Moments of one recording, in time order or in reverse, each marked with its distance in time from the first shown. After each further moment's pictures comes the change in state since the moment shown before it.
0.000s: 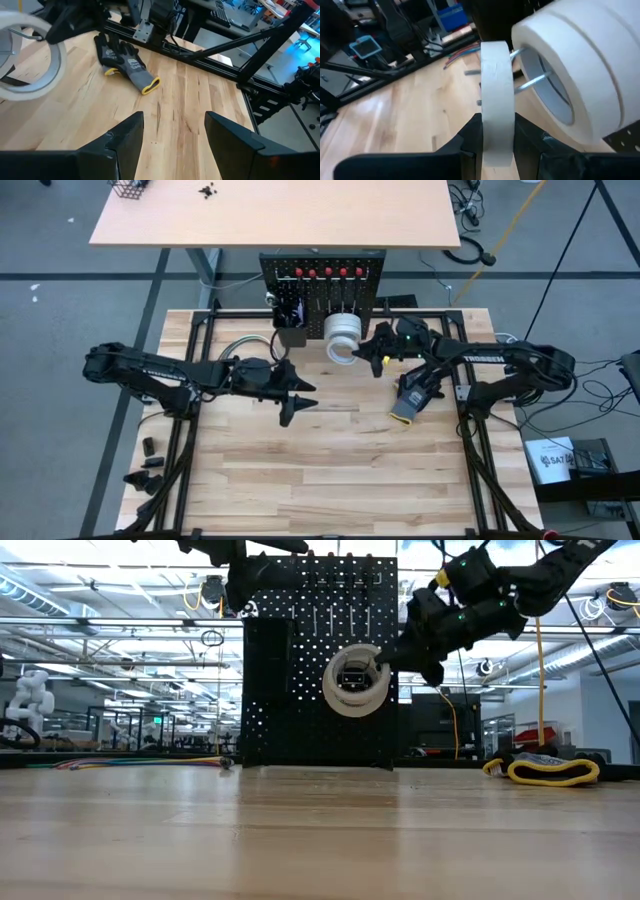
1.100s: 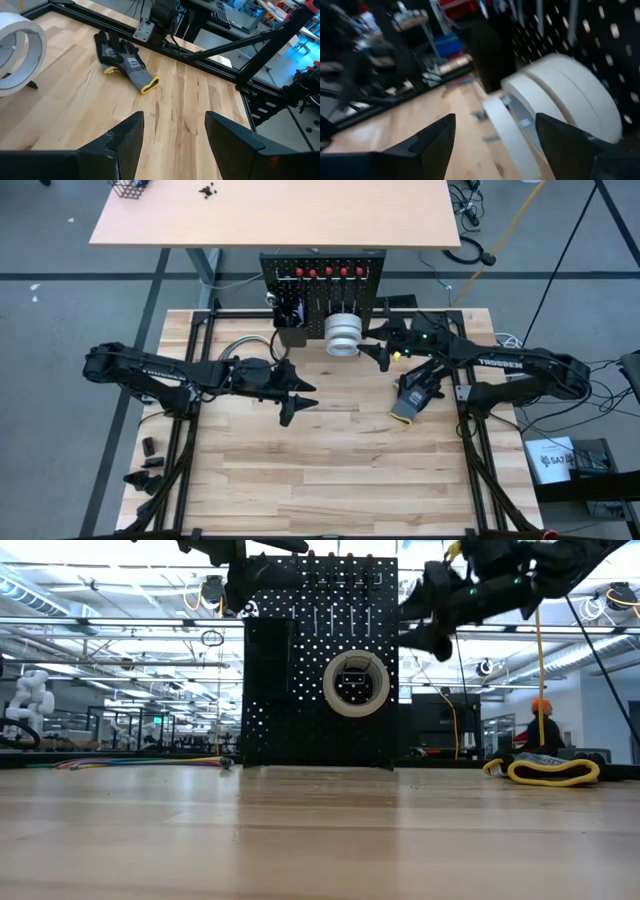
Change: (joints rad) left arm 0.000 0.000 0.000 0.000 0.000 -0.026; right arm 0.001 -0.130 0.000 -0.015 0.084 0.010
